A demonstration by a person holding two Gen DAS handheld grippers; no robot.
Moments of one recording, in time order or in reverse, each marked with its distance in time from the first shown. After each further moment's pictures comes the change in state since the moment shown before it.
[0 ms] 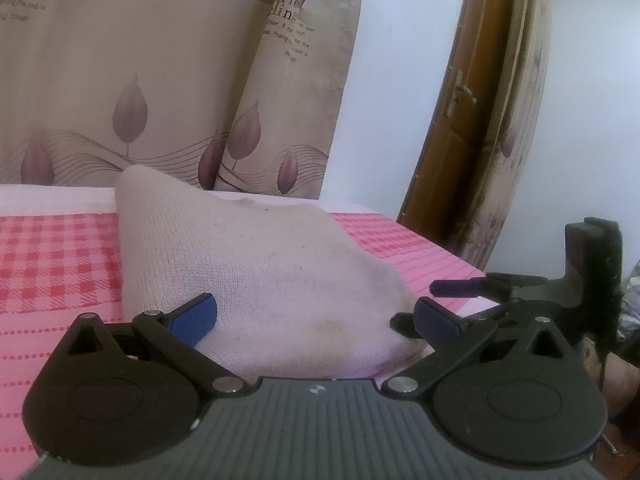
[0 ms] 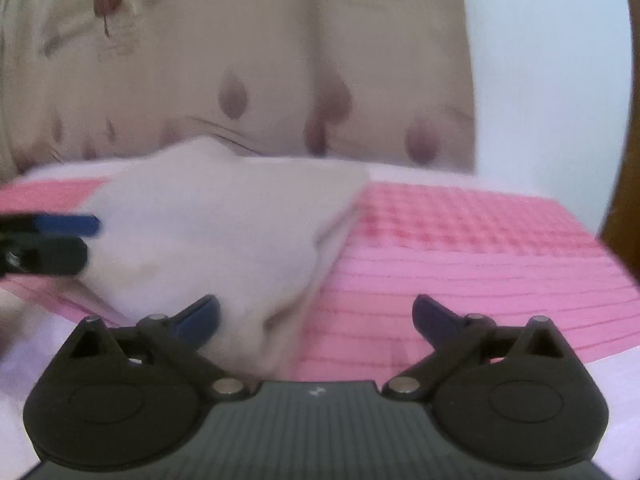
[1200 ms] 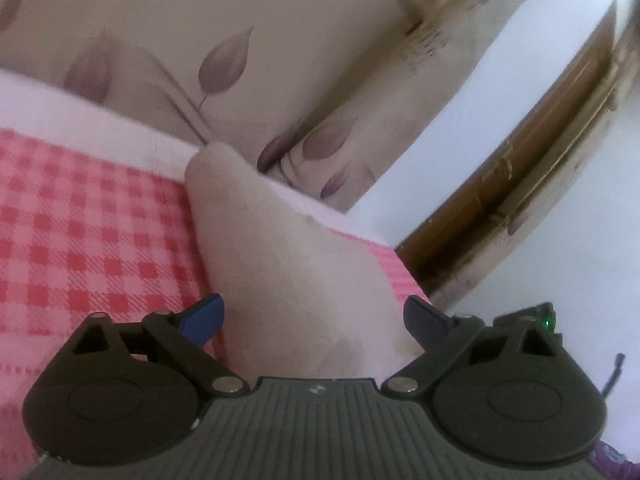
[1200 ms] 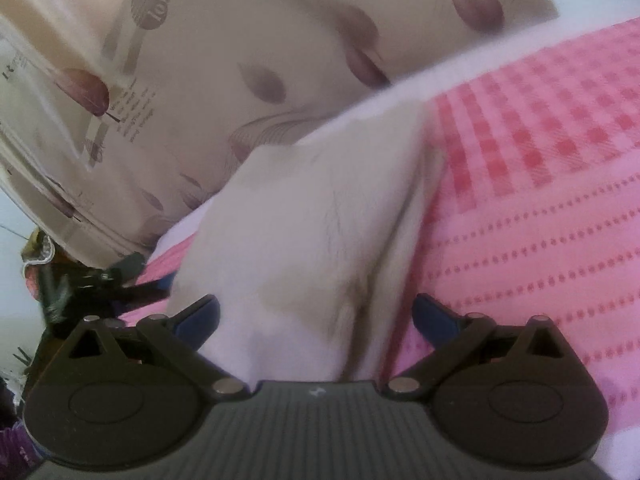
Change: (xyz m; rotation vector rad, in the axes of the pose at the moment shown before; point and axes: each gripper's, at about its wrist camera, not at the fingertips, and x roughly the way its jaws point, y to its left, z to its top) left arm 0.015 0.132 0.051 -0.429 0.117 -0.121; right arm 0.076 -0.075 0.046 0.463 0.268 0.515
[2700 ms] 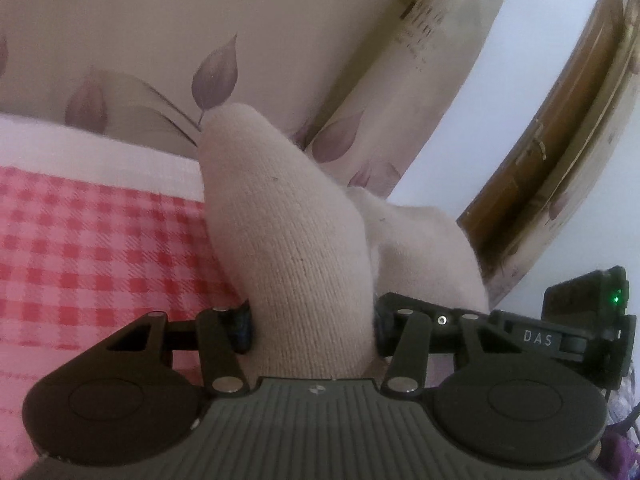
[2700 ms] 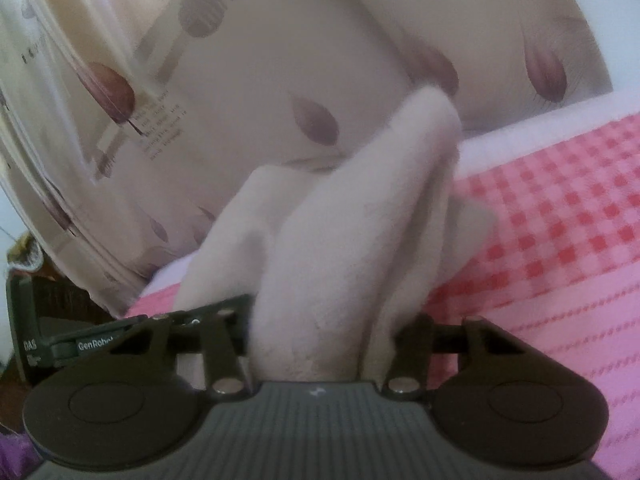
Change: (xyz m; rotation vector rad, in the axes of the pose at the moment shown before) left arm 0.010 -0.051 -0.011 0.103 -0.057 0.174; right arm 0.038 0.077 -0.002 -0.094 -0.178 -0.038
